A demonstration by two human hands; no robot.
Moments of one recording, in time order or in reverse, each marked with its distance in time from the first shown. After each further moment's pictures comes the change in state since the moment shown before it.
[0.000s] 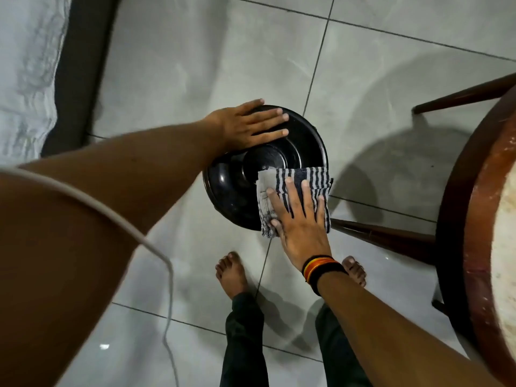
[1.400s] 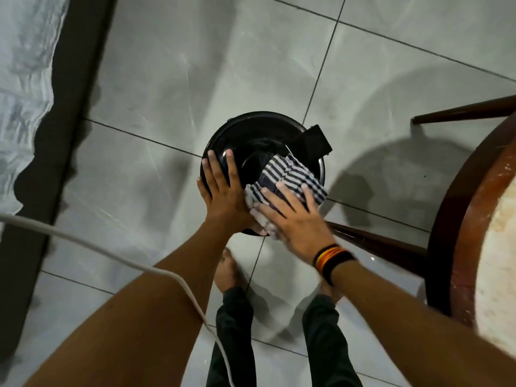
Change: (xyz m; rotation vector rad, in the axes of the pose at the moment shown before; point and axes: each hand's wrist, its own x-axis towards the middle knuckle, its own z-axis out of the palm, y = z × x) left_hand -0.013 0.150 0.045 -1.279 0.123 -0.987; right_hand 0.026 0.016 -0.032 -0.195 -0.100 -0.401
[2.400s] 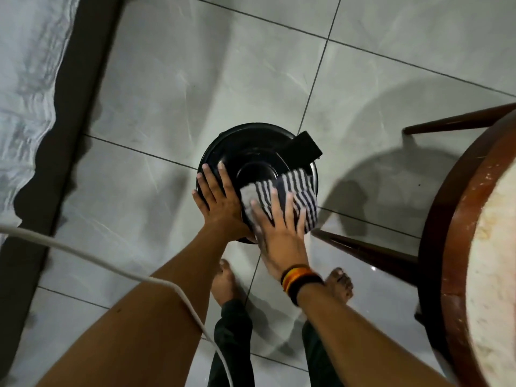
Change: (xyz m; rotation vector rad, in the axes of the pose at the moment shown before) left_hand 0.007 0.008 -0.003 0.025 -0.055 -0.062; right_hand 0.008 -0.047 0.001 0.337 -0.035 0.400
